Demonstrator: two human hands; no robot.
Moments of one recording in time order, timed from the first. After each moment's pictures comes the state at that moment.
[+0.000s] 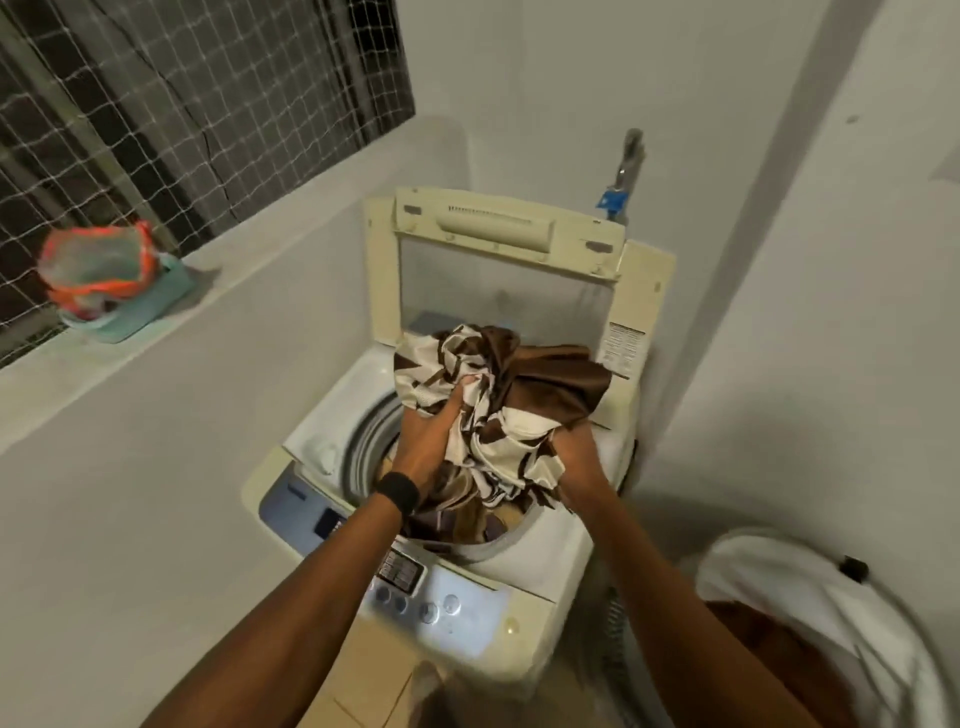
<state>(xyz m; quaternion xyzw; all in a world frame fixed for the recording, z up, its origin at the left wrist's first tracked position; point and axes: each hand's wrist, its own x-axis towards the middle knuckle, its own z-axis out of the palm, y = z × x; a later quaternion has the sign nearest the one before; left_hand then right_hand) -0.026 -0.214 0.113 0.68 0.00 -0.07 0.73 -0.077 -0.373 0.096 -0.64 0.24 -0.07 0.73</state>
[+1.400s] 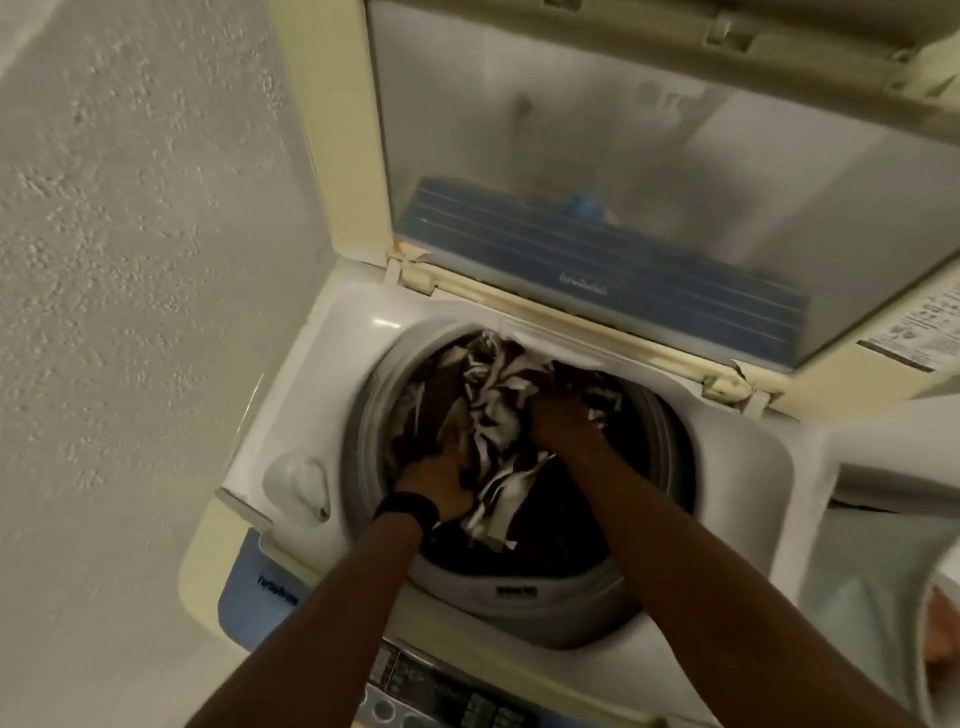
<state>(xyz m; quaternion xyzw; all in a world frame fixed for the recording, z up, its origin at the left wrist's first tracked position) 0.128 -0.113 -0.145 0.86 -0.14 -0.47 0.11 0.131 -0.323 -0.199 -0.87 0.21 0.33 0.29</state>
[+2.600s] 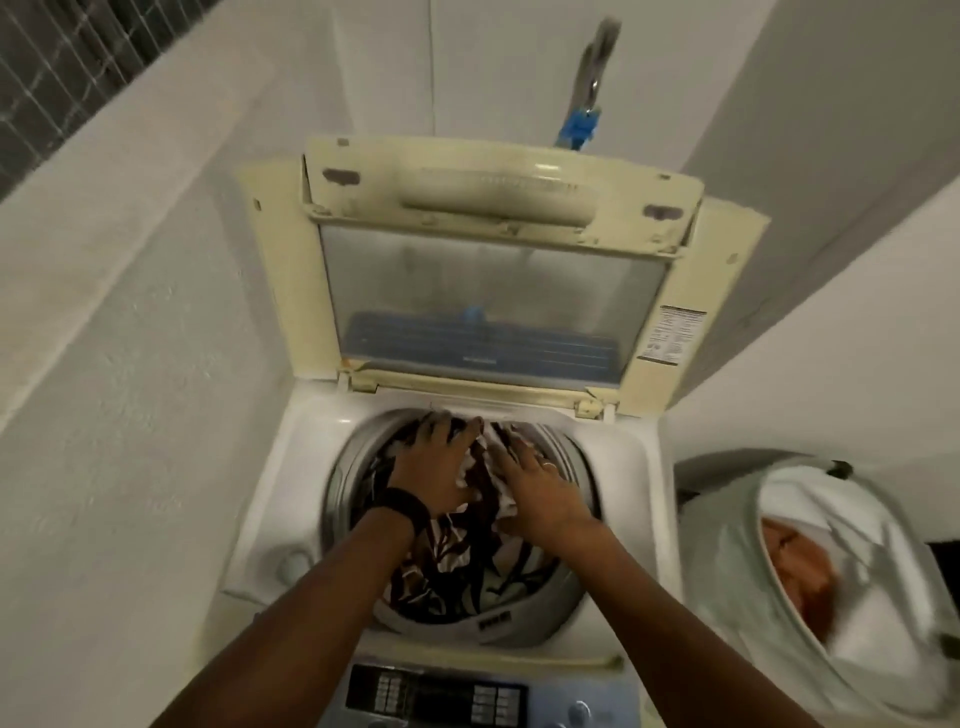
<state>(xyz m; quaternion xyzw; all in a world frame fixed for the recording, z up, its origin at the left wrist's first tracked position) 0.165 -0.175 -0.037 0.87 -0.42 -0.25 0.03 0.026 -0.301 -0.002 -0.94 0.18 0.20 0.20</state>
